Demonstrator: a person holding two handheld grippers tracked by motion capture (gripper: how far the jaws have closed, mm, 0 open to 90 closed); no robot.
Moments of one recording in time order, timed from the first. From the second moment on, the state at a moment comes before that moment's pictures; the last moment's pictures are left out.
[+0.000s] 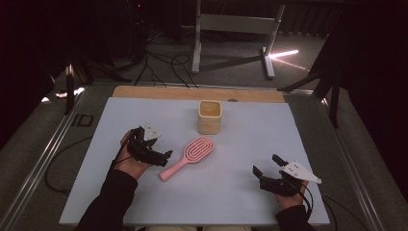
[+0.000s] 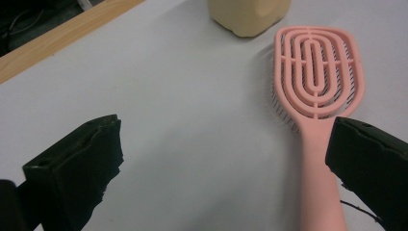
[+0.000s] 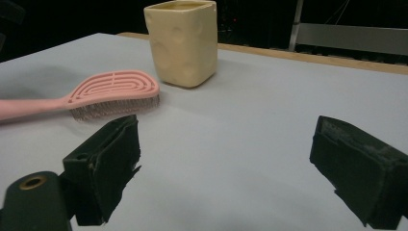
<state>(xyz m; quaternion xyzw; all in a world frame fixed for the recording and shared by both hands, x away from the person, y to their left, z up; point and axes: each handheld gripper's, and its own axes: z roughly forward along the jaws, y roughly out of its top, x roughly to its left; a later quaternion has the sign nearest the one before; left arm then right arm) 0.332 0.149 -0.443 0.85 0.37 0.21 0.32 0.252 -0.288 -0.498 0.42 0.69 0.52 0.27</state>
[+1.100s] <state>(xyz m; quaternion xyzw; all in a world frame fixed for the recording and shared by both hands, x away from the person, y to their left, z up) 0.355 0.114 -0.460 0.88 0.35 0.17 0.27 0.253 -0.287 -0.499 0.42 0.70 0.52 0.27</state>
